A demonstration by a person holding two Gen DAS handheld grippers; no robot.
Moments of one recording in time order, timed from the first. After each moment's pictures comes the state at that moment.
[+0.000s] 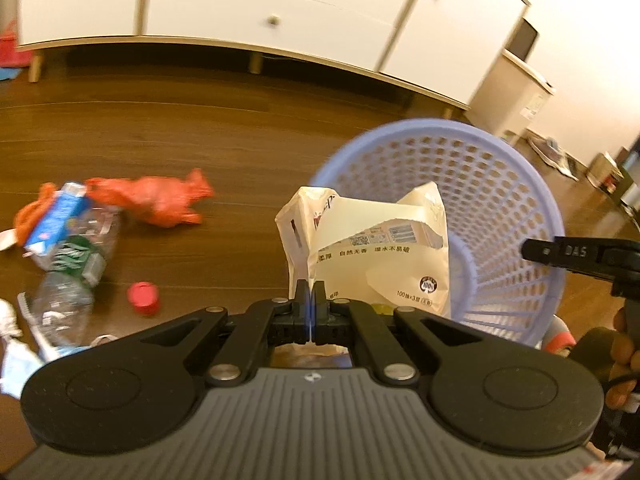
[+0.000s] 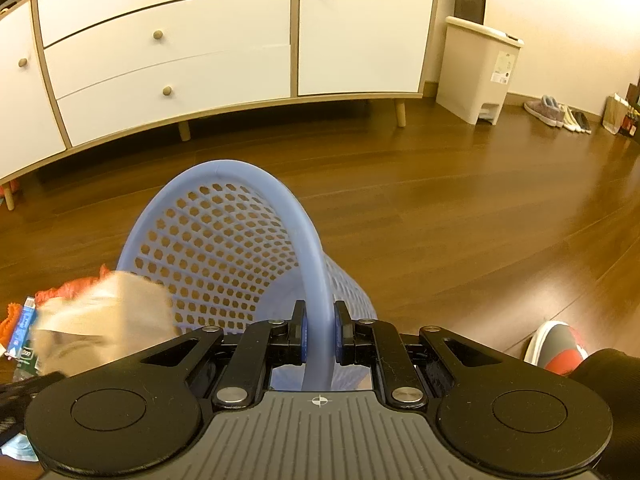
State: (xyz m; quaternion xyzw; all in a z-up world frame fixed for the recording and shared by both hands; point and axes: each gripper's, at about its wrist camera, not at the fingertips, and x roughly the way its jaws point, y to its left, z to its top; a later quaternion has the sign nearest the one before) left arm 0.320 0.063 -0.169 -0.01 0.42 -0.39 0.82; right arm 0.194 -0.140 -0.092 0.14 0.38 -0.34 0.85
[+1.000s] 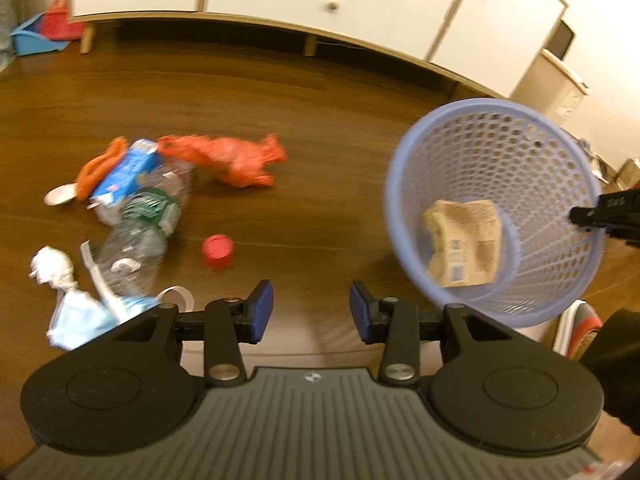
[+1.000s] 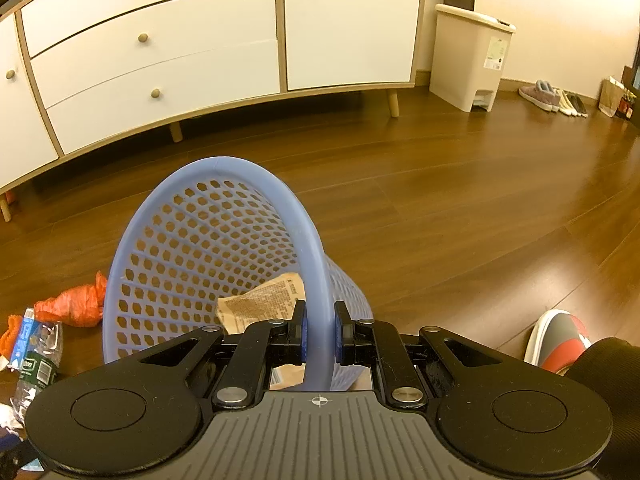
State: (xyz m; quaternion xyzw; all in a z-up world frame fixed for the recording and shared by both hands) left arm 0.315 0.144 -0.190 0.00 0.45 -0.32 0.83; right arm 0.191 -0.149 -0.090 0.16 0.38 -0.35 0.84
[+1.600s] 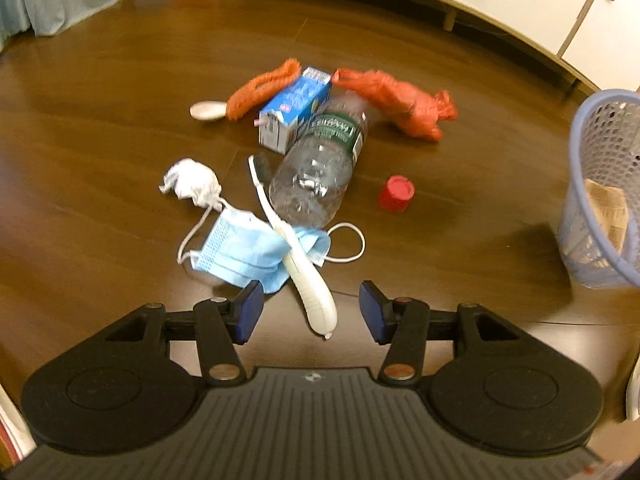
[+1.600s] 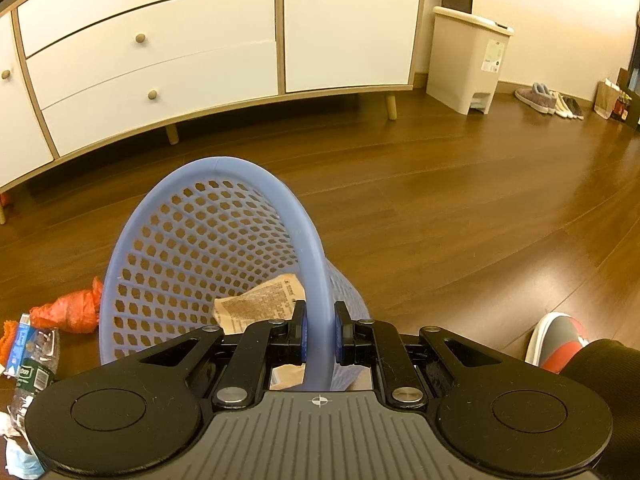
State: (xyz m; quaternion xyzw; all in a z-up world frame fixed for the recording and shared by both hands) left arm 0.342 0.237 -0.255 0.00 0.51 -0.17 0.85; right arm 0.191 -0.148 -0.092 0.16 0.38 -0.35 0.84
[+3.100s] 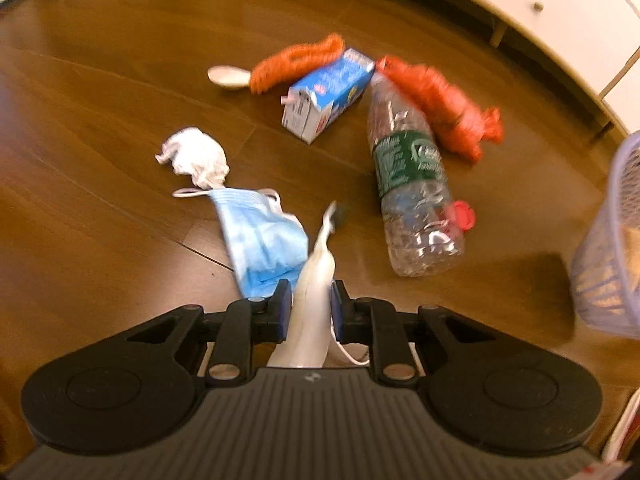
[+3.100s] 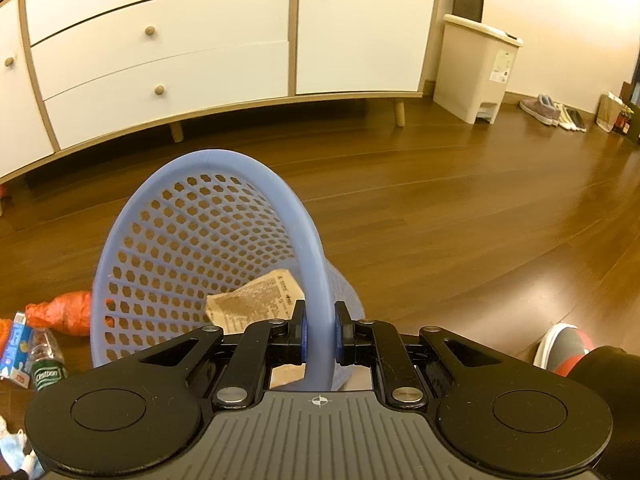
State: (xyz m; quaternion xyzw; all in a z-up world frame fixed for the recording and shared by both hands) left arm 0.370 0.242 -0.287 -0.08 0.53 -0.13 0.84; right arm 0.197 -0.146 -0.100 0.13 0.38 -0.34 0.85
